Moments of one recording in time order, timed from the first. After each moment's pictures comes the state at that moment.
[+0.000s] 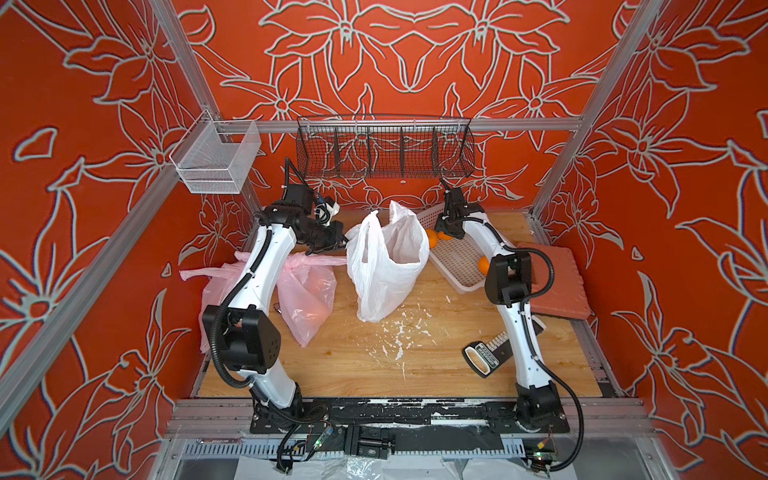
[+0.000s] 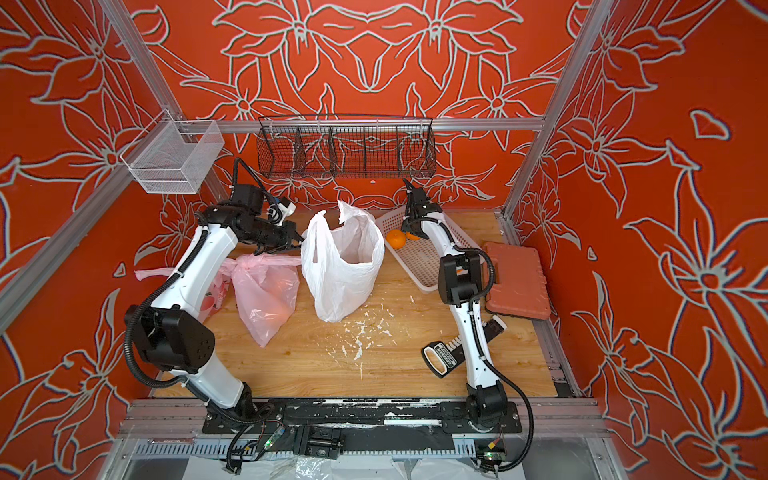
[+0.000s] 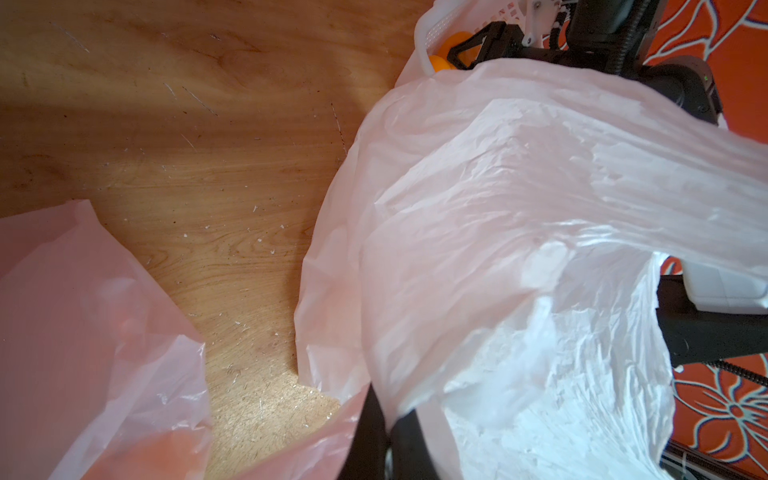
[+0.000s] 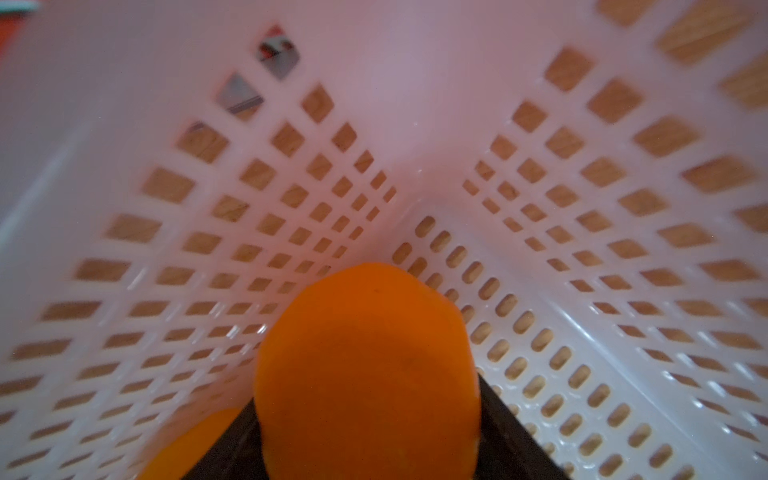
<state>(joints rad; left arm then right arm) -0.05 1.68 1.73 -1.10 0.61 -0.19 0.22 2.60 2.45 -0.87 0.12 0.55</state>
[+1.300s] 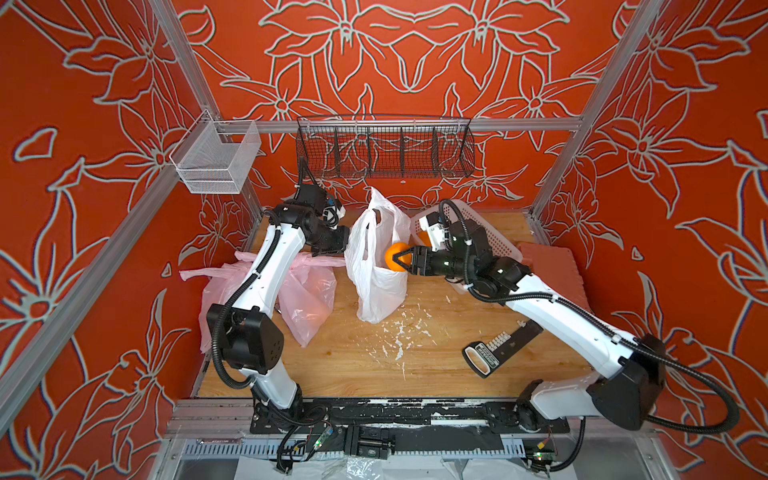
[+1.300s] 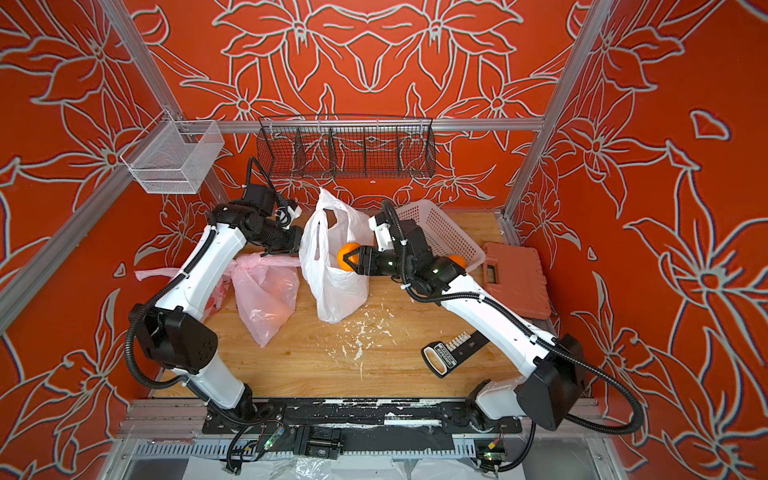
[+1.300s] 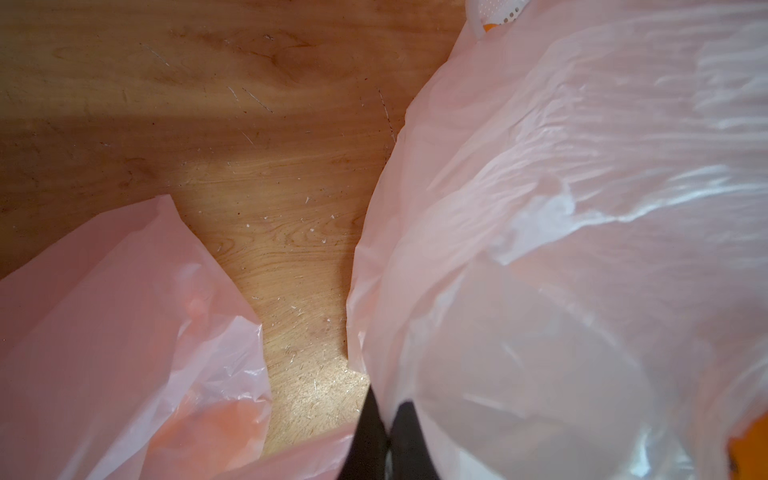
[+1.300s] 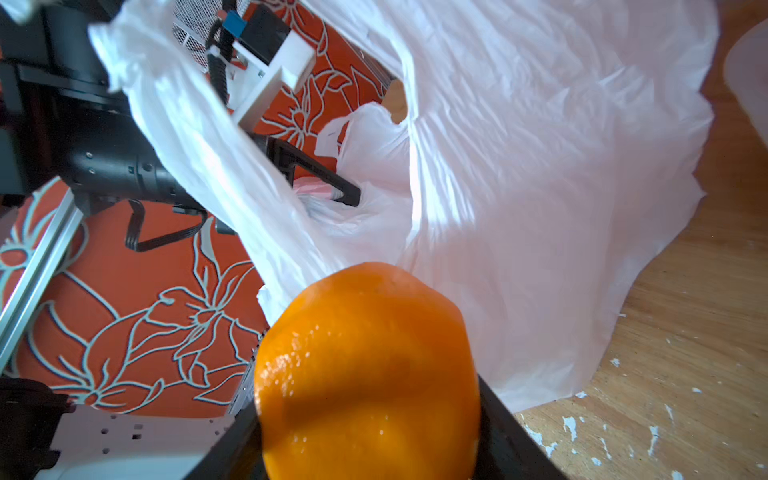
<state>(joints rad) -0.12 1.69 1.77 -1.16 0.39 -0.14 0.67 1.40 1.28 -0.32 -0.33 0.67</state>
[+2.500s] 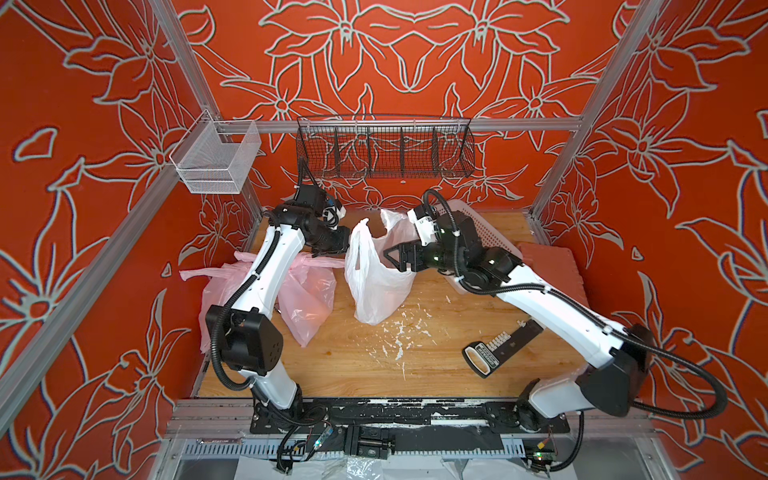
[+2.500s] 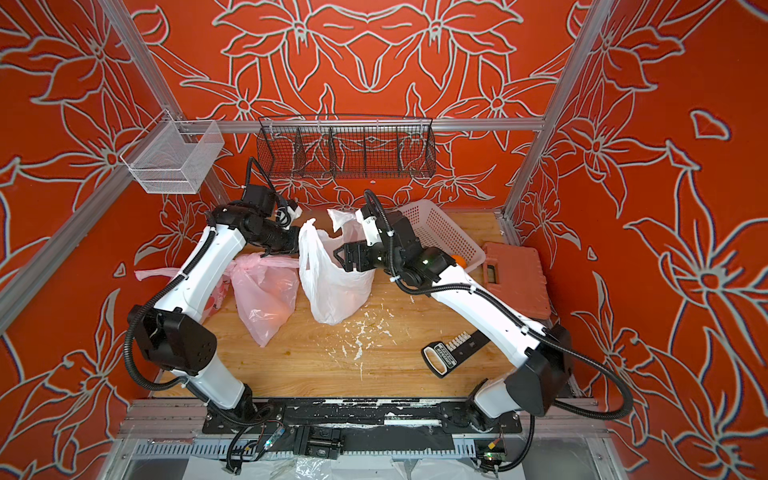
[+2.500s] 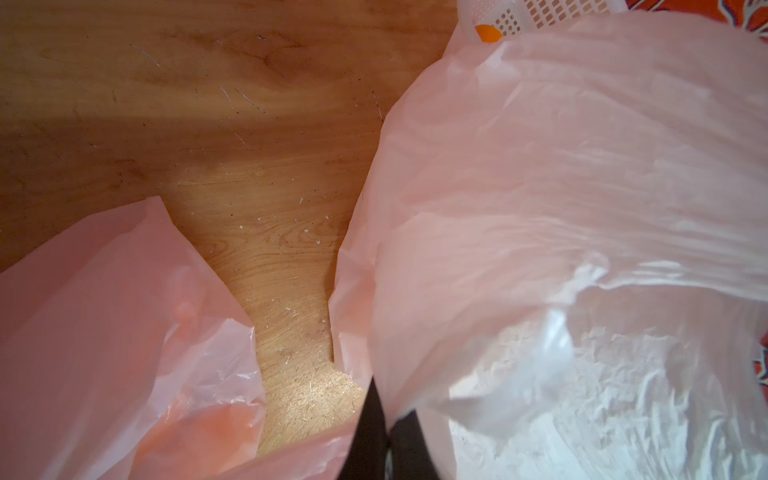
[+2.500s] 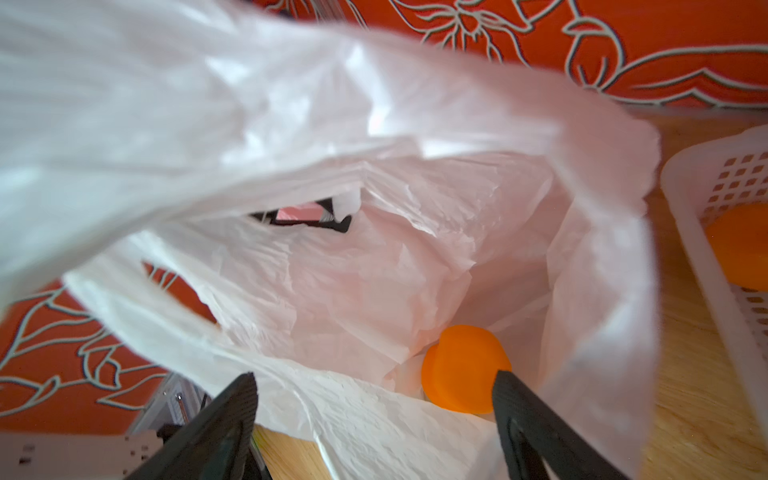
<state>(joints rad) -0.12 1.68 1.75 -1.14 0.41 -0.14 0.72 1.40 1.39 -0.43 -0.20 0.41</state>
